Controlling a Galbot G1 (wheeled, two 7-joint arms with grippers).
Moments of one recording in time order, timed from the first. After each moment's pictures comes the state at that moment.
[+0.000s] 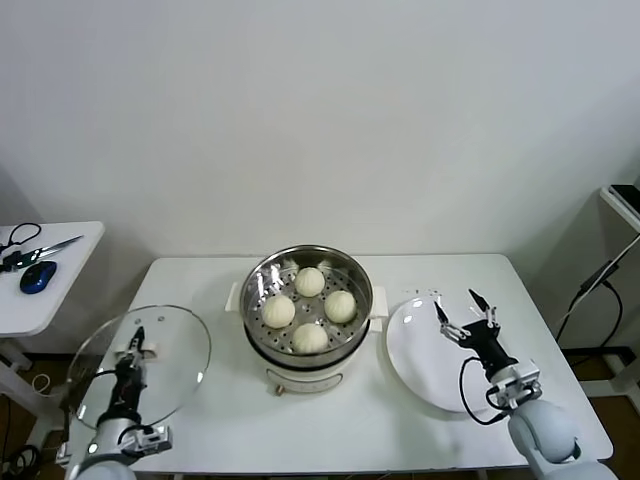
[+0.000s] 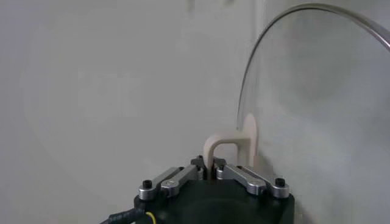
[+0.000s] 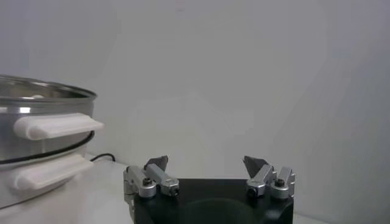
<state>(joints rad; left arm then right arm) 1.53 -1.37 -0.76 -1.87 1.37 0.09 -0.11 -1.24 1.00 0.43 1.60 0.36 0.18 -0.11</state>
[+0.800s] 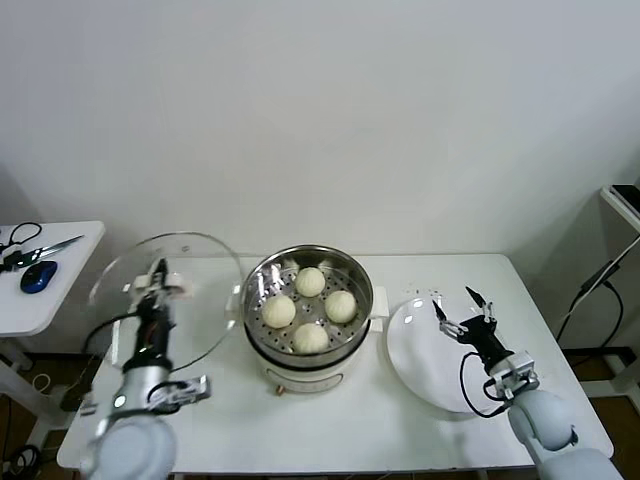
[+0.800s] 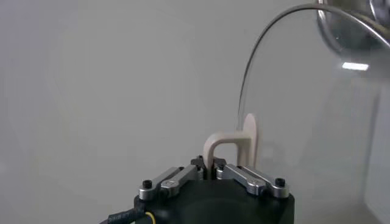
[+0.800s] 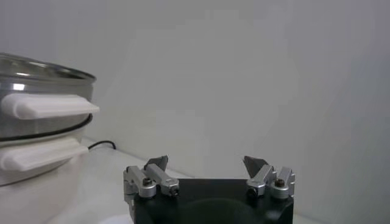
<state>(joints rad) 1.35 -1.08 -0.36 -2.15 1.26 0.56 0.00 -1.18 1.00 0.41 1.53 0.32 0.17 -0.14</state>
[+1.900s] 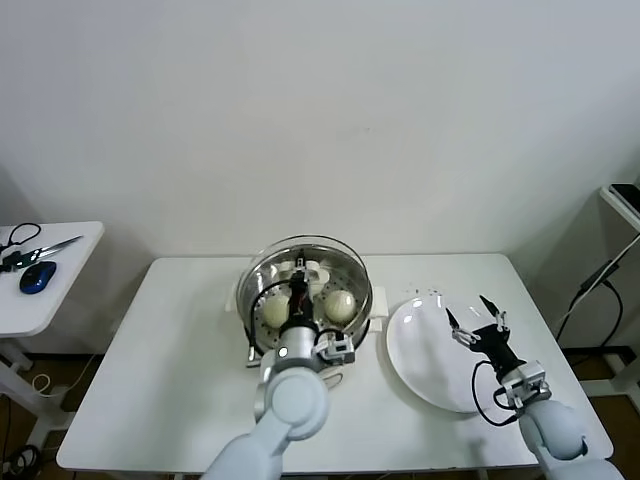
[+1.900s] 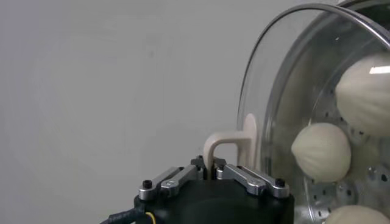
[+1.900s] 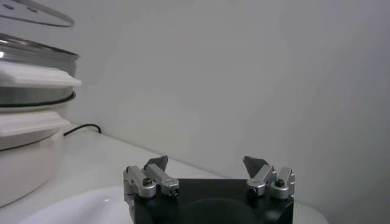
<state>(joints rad) 0.95 -1.41 0.13 -1.85 1.50 0.74 0.26 -1.21 1.01 0.47 1.49 0.28 0.20 -0.16</state>
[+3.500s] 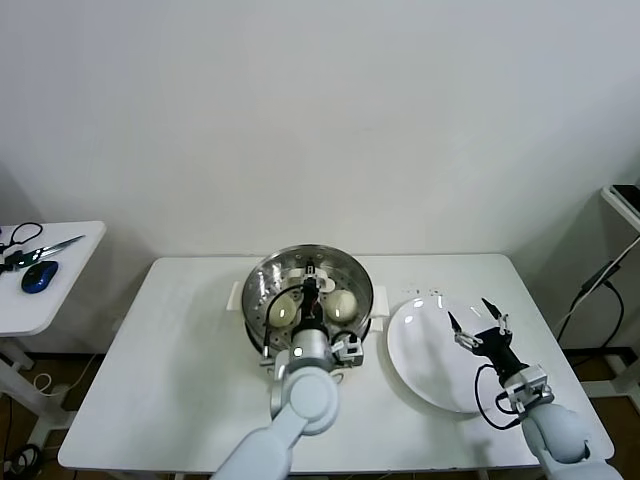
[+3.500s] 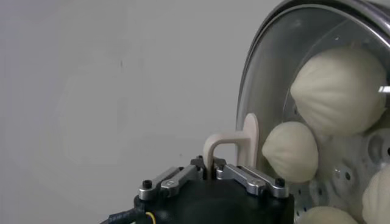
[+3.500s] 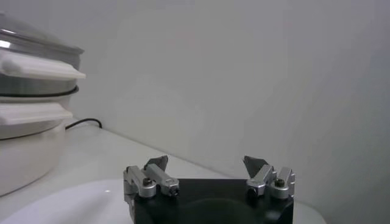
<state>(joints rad) 0.92 -1.43 0.16 -1.74 1.56 0.74 0.28 -1.22 1.03 0.49 1.48 0.25 0.21 -0.18</state>
